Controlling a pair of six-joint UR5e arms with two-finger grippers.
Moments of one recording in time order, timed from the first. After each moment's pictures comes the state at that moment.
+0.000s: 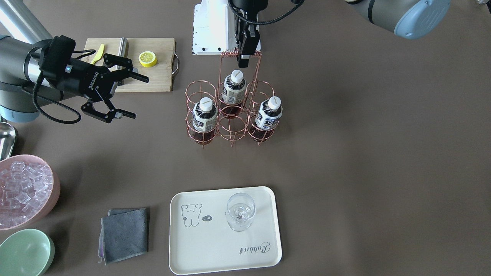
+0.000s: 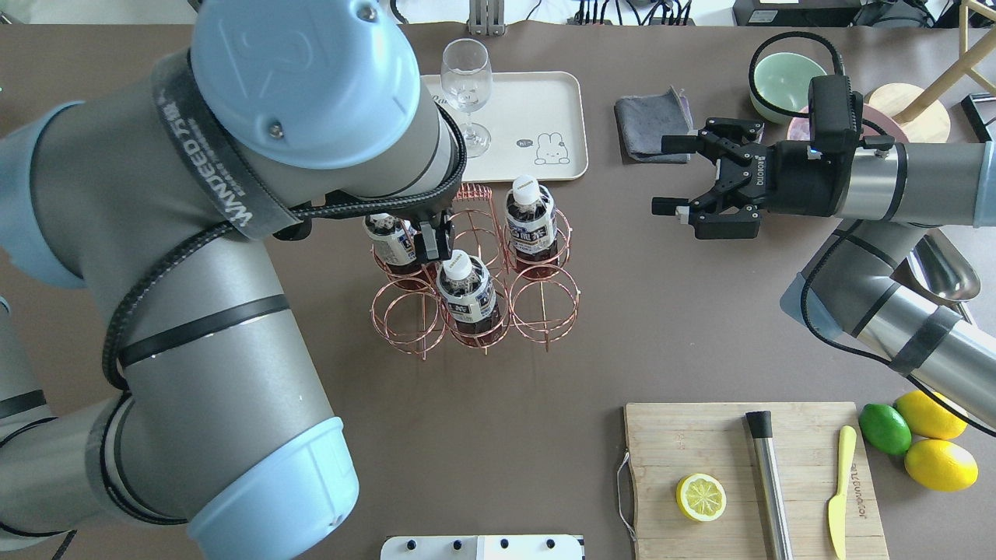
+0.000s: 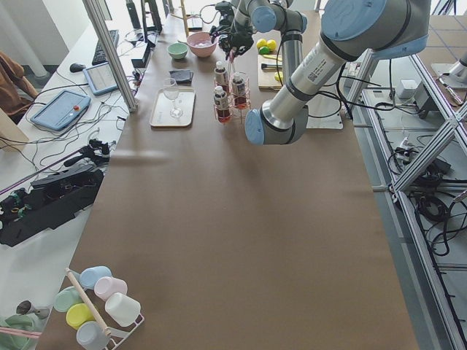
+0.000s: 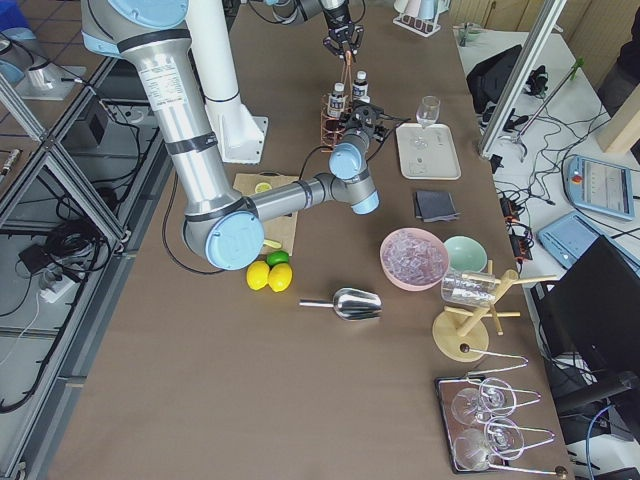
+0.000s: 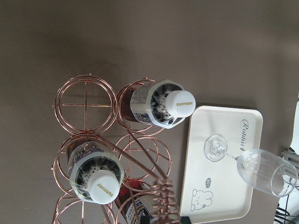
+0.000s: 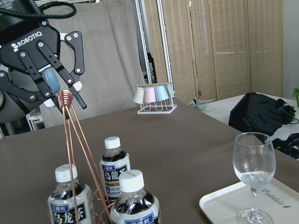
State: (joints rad) left arm -0.55 -2.54 -2.02 -1.08 -1.65 -2.90; right arm 0.85 -1.22 1.44 0.32 2.09 0.64
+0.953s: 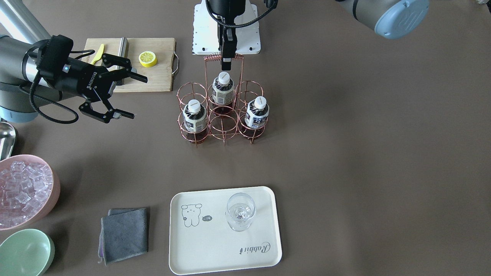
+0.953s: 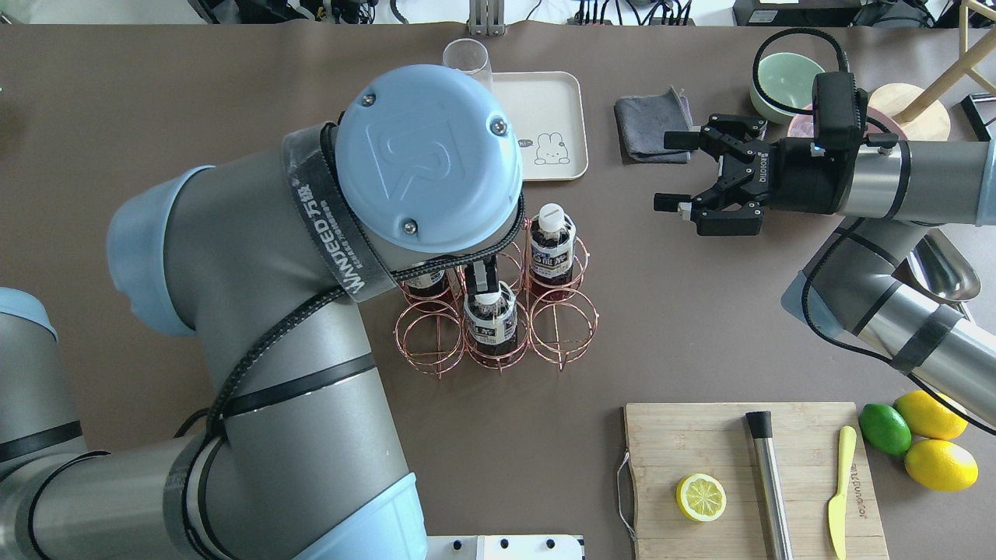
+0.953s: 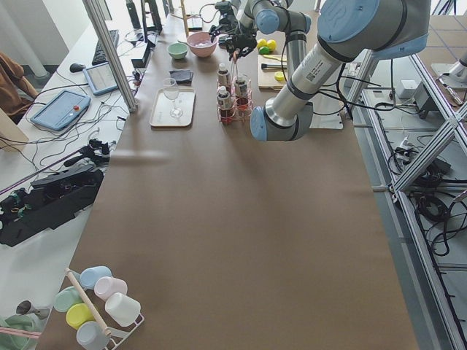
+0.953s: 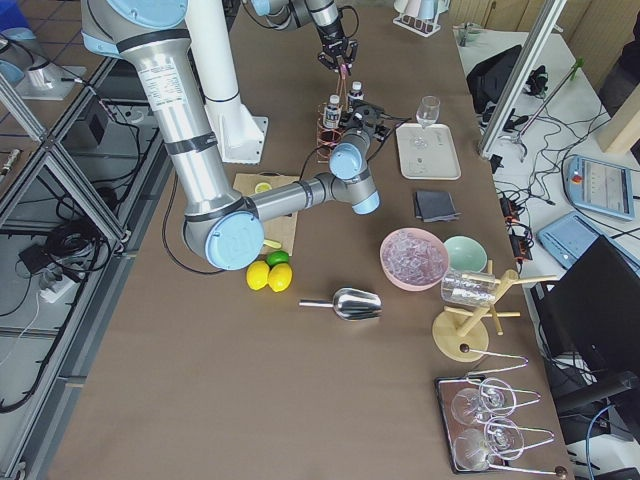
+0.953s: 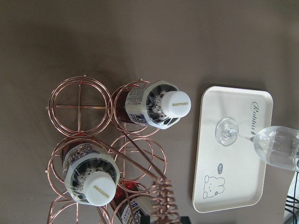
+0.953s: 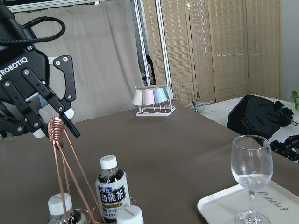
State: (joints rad) left arm -0.47 -2.57 -1.95 -1.10 -1.55 -2.93; right arm 0.86 -1.22 1.44 0.33 2.08 0.64
